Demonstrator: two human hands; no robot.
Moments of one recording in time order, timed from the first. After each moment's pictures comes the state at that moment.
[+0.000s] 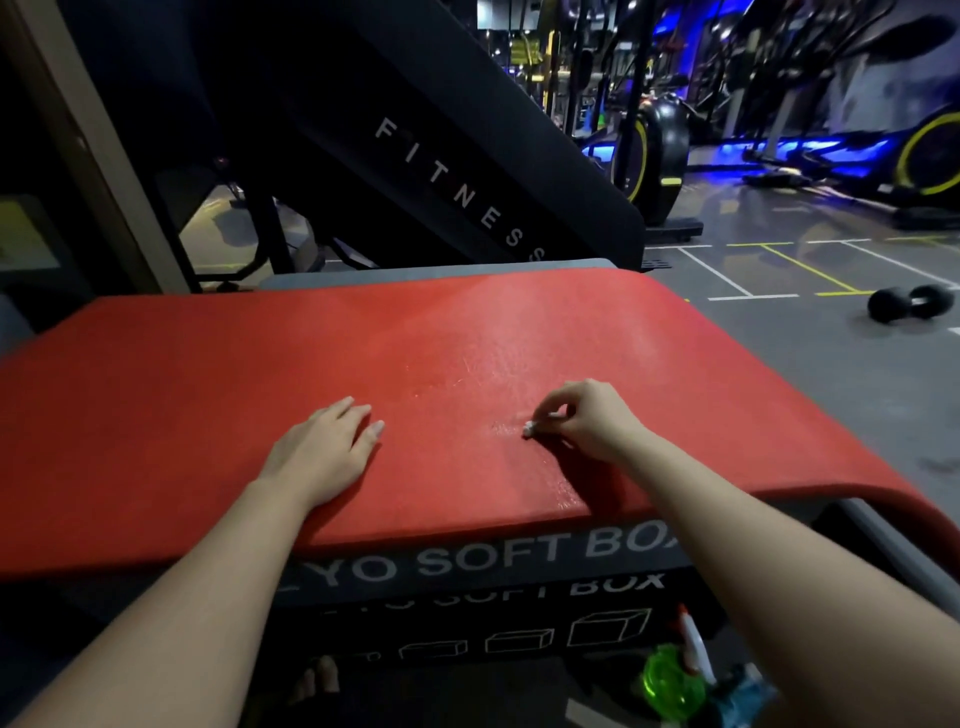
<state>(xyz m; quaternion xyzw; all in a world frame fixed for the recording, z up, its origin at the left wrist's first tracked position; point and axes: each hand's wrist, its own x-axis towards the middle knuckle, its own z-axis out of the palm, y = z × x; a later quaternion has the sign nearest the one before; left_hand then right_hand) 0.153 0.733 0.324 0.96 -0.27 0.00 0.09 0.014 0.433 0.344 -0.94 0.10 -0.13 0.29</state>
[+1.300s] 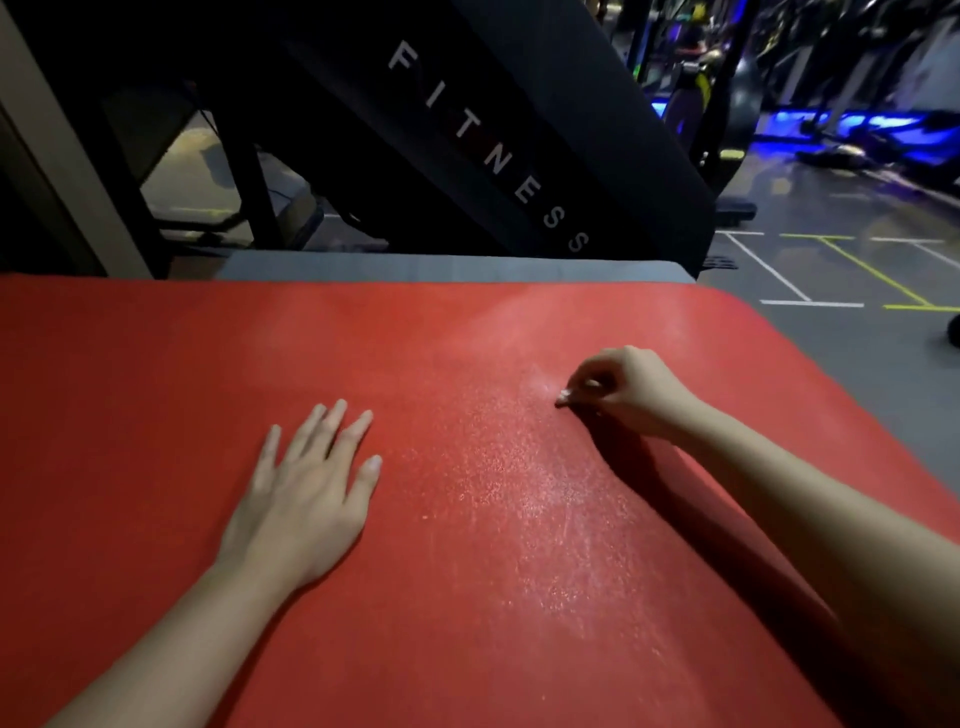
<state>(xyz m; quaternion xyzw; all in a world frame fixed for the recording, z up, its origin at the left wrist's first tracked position) 0.282 0.683 0.280 0.96 -0.25 0.05 0.08 0.223 0.321 0.339 -0.97 0.07 -0.09 0.21</state>
